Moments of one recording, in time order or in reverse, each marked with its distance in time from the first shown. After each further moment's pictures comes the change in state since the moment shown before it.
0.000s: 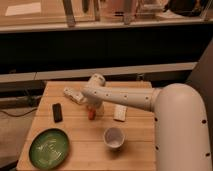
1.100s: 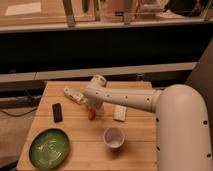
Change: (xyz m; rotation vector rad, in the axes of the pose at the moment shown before) arm -0.003 0.001 0.005 0.016 -0.012 0.009
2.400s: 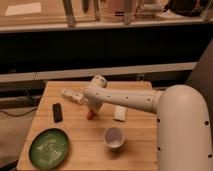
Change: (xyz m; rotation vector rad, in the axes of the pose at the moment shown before) arm -0.004 -0.001 -0.001 0.009 -0.006 -0.008
